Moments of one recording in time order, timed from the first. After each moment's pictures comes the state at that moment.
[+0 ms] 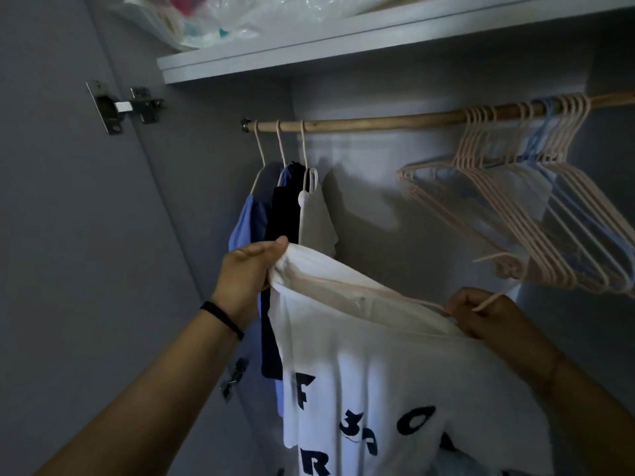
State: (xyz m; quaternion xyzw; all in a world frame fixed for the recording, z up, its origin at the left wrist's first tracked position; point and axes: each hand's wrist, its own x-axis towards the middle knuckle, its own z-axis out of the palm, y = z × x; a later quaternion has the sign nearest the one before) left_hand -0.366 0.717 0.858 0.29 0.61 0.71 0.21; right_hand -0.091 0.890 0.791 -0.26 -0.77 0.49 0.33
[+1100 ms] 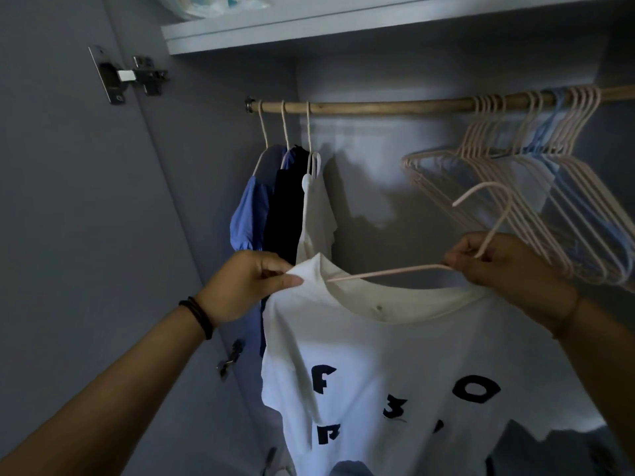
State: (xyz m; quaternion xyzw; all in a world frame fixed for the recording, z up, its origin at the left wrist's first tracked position) left_hand -0.374 0.682 0.841 0.59 0.67 0.43 0.12; right_hand -0.099 0.889 0.855 -0.22 -0.84 0.39 0.32
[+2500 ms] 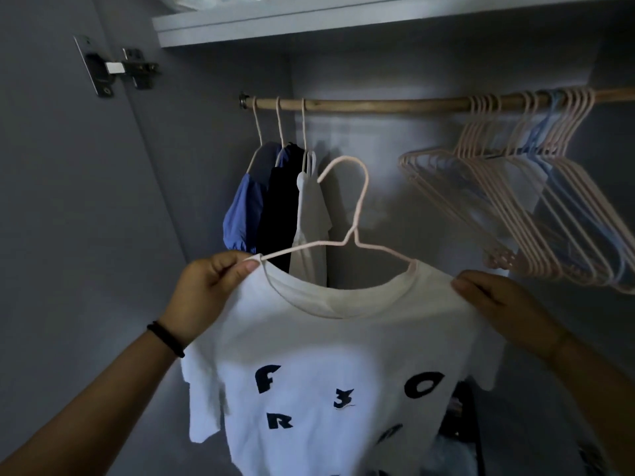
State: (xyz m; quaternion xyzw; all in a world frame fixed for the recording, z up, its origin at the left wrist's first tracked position) left_hand -0.392 0.659 0.823 0.51 0.69 0.51 -0.02; right_hand -0.078 0.902 0.803 -0.23 -0.88 0.31 0.29
